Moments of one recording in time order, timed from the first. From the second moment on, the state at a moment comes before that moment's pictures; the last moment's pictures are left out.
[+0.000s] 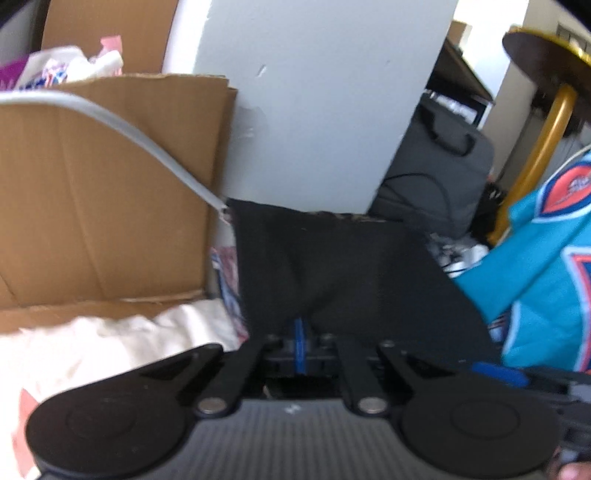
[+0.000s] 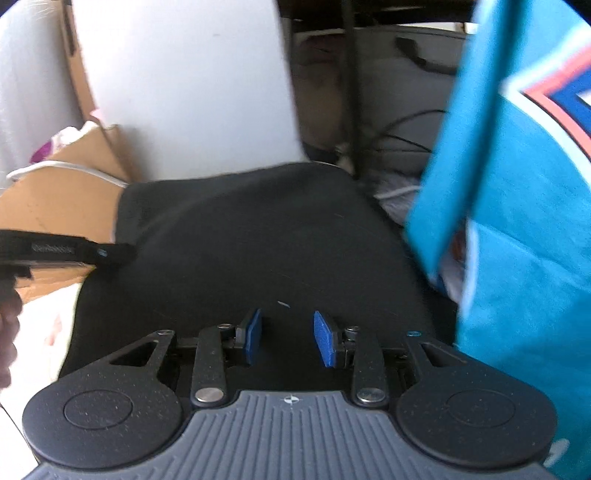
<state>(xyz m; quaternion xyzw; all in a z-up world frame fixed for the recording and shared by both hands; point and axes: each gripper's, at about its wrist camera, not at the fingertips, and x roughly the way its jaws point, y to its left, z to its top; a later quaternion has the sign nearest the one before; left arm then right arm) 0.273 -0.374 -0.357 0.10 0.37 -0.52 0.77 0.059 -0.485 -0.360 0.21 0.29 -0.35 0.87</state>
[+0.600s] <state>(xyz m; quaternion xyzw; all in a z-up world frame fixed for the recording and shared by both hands) 0.217 -0.345 -0.334 0.10 0.36 -0.57 0.73 0.005 -0.461 -0.365 0.24 0.26 -0.38 0.86</state>
